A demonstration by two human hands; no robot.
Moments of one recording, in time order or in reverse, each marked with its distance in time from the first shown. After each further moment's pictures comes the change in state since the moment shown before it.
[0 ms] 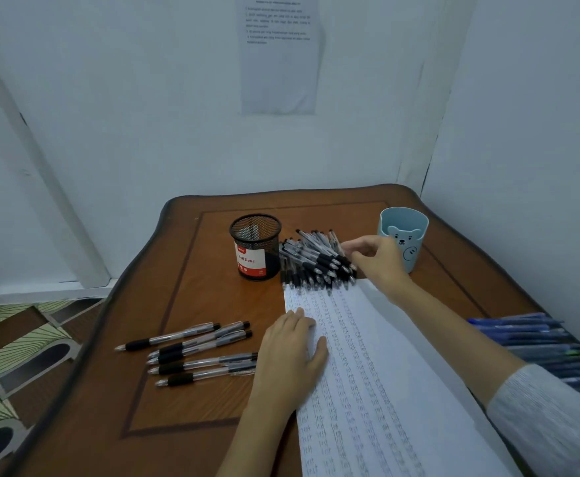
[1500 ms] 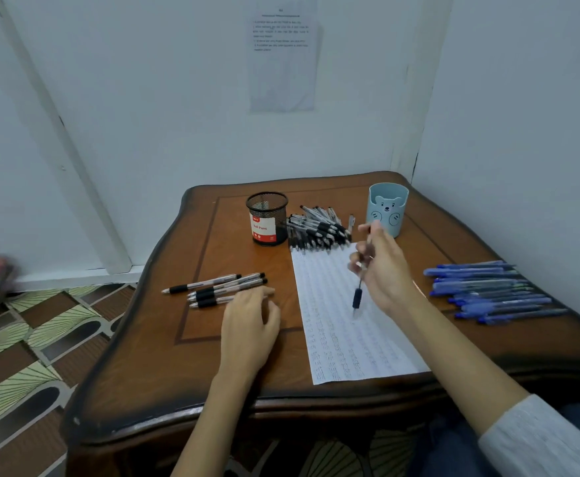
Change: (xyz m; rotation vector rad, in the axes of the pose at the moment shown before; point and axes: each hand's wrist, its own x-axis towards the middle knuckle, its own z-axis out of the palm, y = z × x) left_hand -0.078 -0.013 -0.059 0.012 0.269 -0.098; right_hand -0.139 -0.055 -0.015 0.922 -0.010 0.243
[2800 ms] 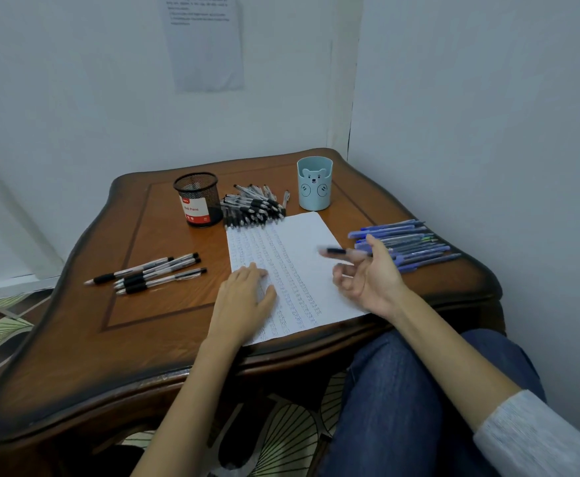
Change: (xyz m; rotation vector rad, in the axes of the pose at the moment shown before) left_hand -0.008 0.050 0.054 0.075 -0.371 0.132; right_hand -0.057 -0.018 -0.102 0.153 -0.035 0.407
